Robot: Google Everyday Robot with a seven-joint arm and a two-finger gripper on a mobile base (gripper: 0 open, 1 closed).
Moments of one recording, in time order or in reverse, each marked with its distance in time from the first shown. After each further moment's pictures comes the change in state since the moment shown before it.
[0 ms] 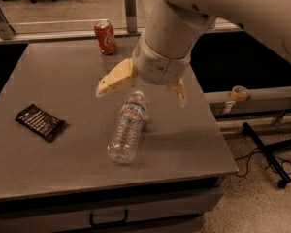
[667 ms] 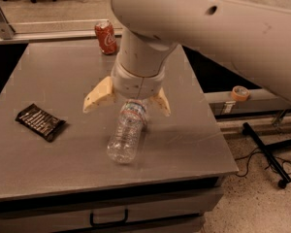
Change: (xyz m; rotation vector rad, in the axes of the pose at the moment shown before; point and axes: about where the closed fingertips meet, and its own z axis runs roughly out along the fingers) arm 0.004 0.023 0.044 0.062 0.009 -0.019
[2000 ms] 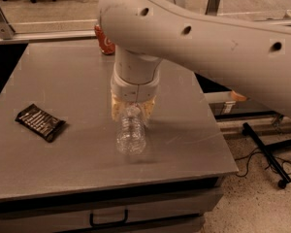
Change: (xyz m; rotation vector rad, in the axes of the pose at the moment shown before) arm -0.015 -0.012 0.027 0.103 -0.039 -0.009
